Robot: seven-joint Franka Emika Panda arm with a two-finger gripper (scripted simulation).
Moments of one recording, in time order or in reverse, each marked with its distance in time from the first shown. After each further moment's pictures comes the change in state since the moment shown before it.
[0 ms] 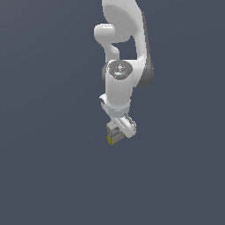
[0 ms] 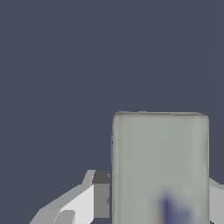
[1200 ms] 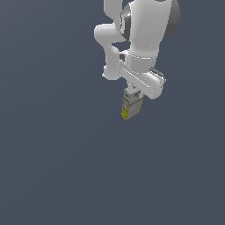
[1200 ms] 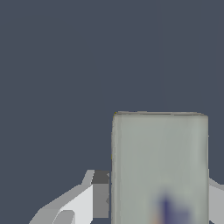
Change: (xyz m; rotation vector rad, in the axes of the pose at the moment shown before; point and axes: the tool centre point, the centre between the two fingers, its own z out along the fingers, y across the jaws) arm -0.102 0.019 -0.137 0.000 0.002 0.000
